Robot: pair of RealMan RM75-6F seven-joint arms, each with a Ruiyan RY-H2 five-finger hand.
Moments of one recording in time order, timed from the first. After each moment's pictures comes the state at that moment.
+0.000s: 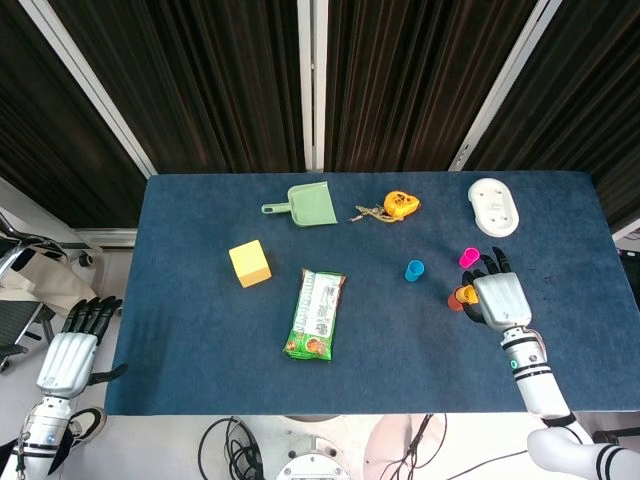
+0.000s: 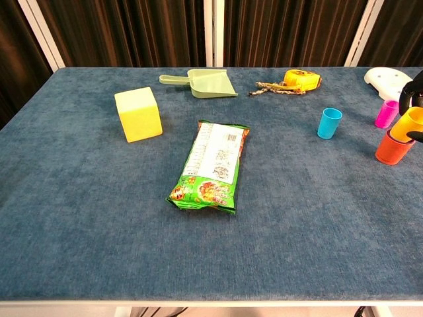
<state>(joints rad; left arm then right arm) -0.14 -1.29 0.02 -1.44 1.56 1.43 -0.04 0.42 -1.39 0.14 -1.43 -1.26 1.13 -0.39</state>
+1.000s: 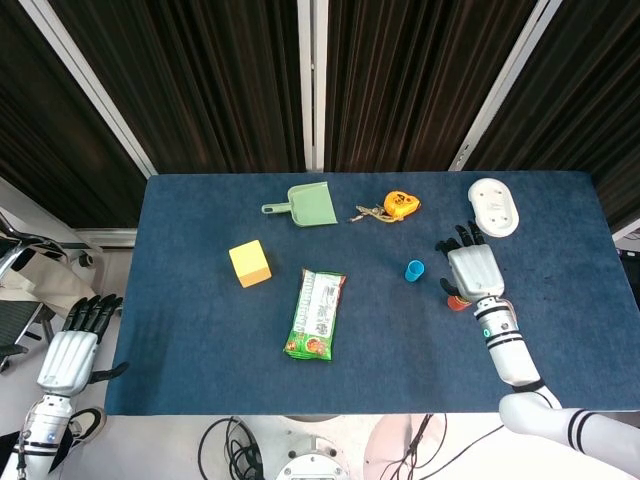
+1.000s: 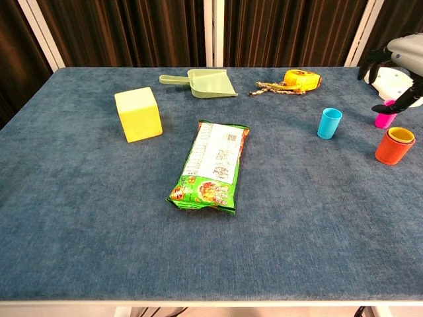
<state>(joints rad) -0.14 -1.30 0.01 -1.44 1.56 1.43 -0.05 0.58 -1.45 0.23 -1.41 -1.09 1.02 -0.52</state>
